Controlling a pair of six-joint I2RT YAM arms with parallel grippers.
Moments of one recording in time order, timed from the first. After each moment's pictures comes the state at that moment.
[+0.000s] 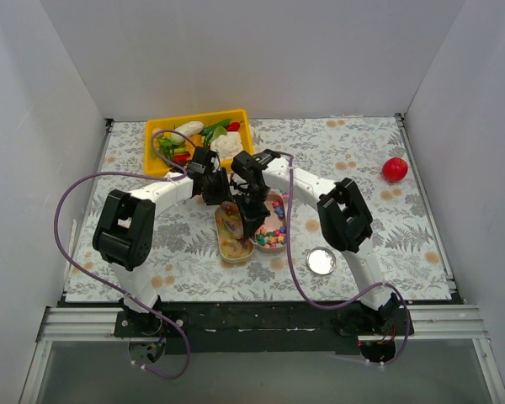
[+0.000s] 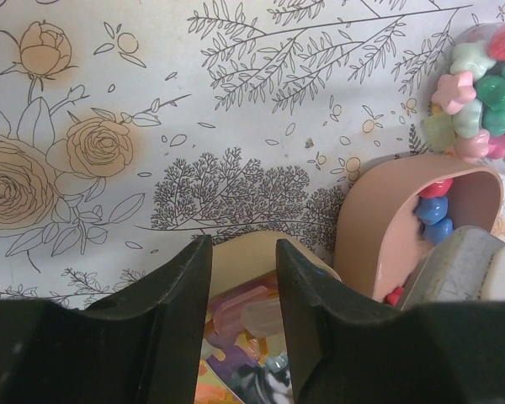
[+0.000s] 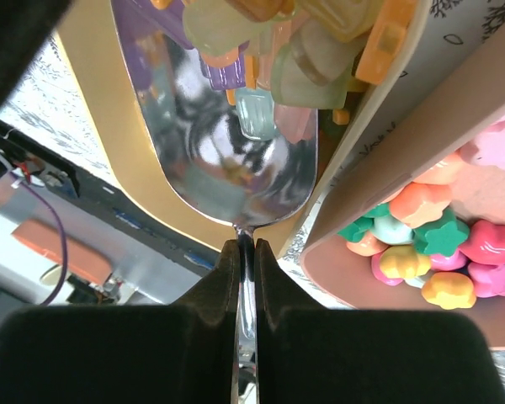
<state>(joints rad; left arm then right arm) -0.40 1.81 1.18 -0.34 0.16 -0.56 0.80 2.23 1.90 -1.19 -0.44 0.38</state>
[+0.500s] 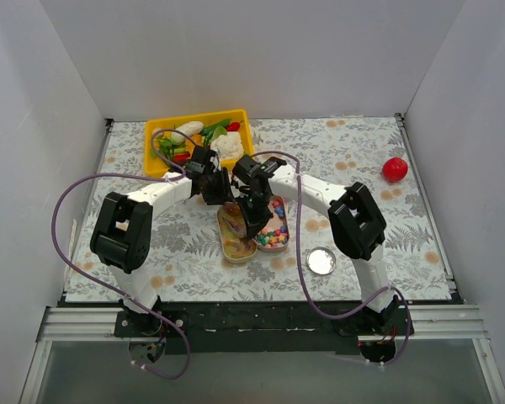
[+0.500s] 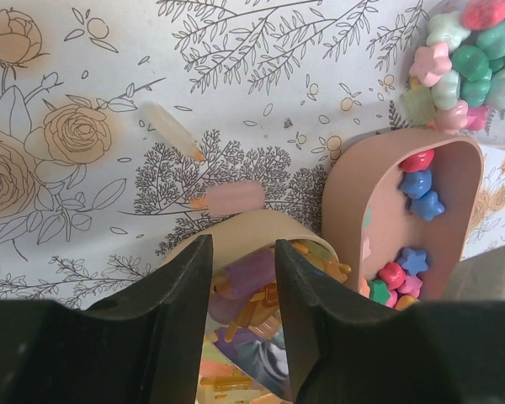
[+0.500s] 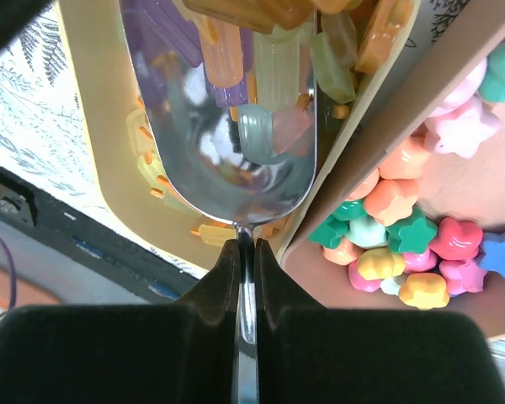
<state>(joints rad) -0.40 1.78 1.18 -0.36 0.21 -0.53 0.83 2.10 1.73 -1.03 -0.31 0.37</state>
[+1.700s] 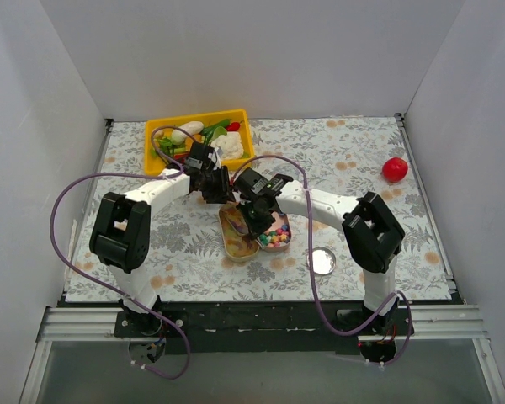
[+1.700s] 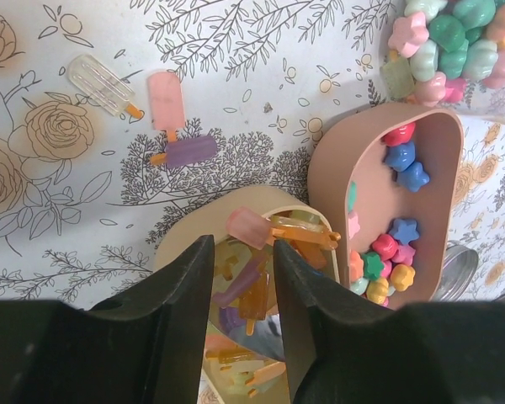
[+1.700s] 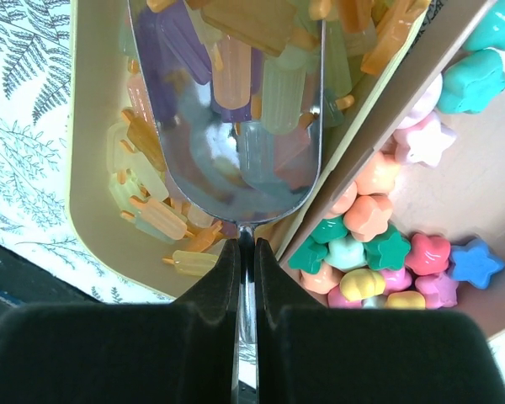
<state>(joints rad) -0.38 1.78 1.22 -0.42 0.28 -0.49 0.90 1.92 1.46 -0.76 -0.11 0.33</state>
